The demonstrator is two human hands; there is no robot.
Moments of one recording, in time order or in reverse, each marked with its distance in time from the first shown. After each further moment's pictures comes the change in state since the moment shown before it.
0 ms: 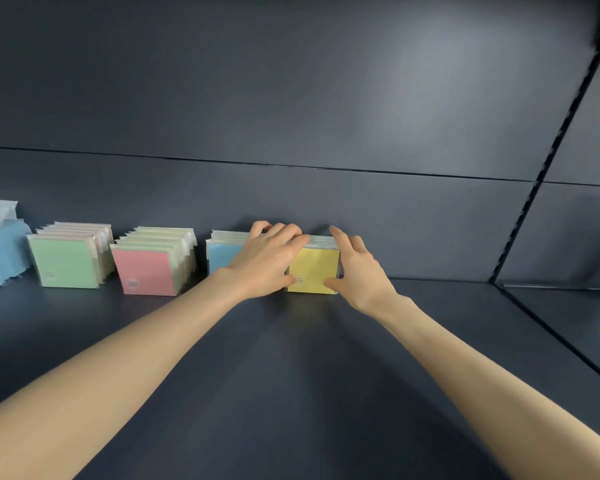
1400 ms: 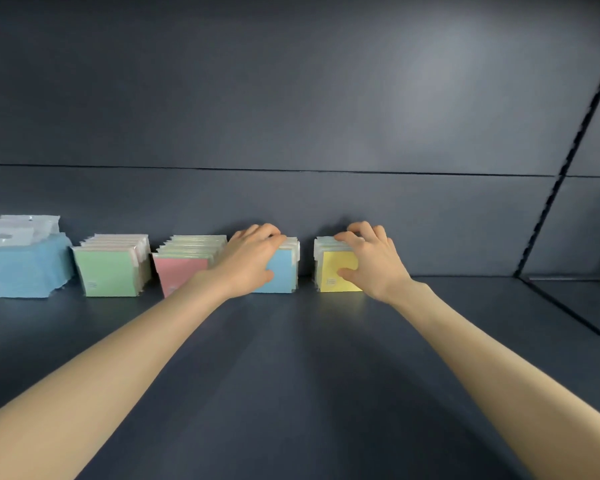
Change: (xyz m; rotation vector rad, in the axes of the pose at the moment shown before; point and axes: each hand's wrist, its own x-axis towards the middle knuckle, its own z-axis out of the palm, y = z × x) left_hand -0.042 -0.051 -0.027 -0.058 -0.168 -0.176; right_hand 0.010 -0.032 -0.004 -0.234 0.063 -0.104
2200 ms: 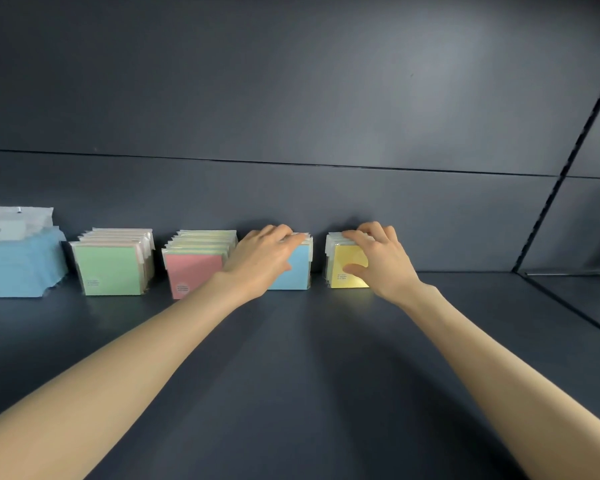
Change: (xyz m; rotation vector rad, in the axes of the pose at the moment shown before) left_hand 0.001 -0.017 0.020 0.003 0.169 0.143; right_hand 0.001 -0.015 0.016 -0.005 0.038 0.093
